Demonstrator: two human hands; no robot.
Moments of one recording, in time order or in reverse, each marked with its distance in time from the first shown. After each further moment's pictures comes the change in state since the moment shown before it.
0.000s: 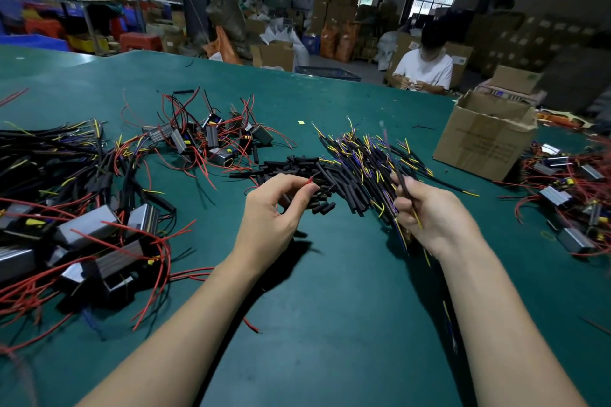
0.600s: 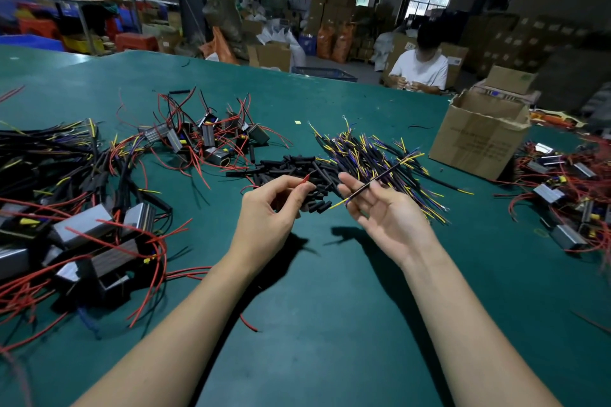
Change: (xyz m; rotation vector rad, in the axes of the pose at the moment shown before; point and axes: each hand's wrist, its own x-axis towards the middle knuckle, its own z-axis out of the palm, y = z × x) left_hand -0.001 -0.002 0.003 -0.118 -0.018 -0.100; right_hand -0.005 0.027 0.027 0.225 -0.294 0.012
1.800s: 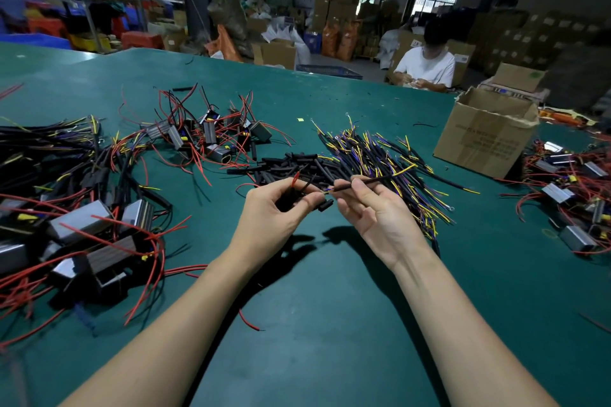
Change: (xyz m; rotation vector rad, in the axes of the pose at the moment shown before) left_hand 0.000 0.002 0.001 0.029 -0.088 -0.002; right_hand 0.001 0.015 0.006 0.007 -0.036 -0.097
